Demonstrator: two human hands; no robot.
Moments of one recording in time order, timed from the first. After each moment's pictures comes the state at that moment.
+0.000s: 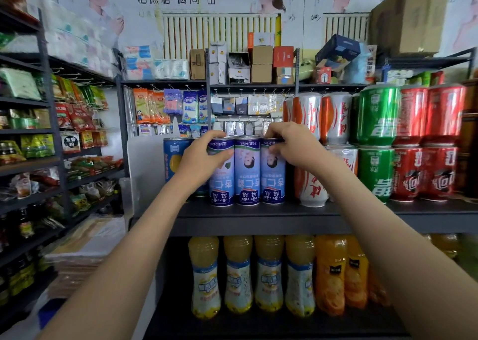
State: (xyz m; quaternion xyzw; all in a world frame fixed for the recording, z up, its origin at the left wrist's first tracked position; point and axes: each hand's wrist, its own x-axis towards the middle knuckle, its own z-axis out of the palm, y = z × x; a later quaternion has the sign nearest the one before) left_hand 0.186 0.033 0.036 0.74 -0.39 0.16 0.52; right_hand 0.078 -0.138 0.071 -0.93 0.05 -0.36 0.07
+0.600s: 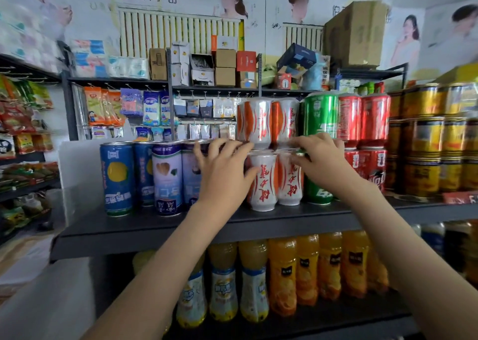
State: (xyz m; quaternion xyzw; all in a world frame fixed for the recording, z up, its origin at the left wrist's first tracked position) left_hand 0.104 -0.058 0.017 0.77 -0.43 0.39 0.26; right_hand -0.010 -0.217 0.043 -0.90 0.17 -0.41 -0.02
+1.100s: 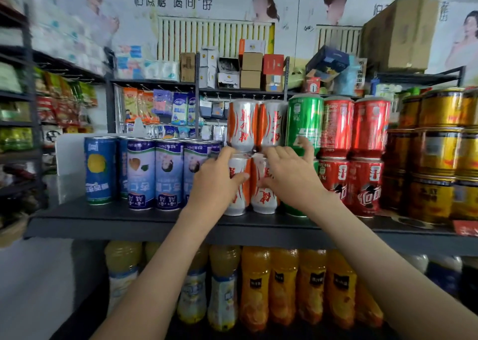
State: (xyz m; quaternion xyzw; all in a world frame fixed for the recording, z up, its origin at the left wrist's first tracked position) left_hand 0.076 -0.119 0.014 0.81 -0.33 0.27 0.40; right_hand 0.002 -0.255 0.030 -0.90 0.09 -0.38 -0.20
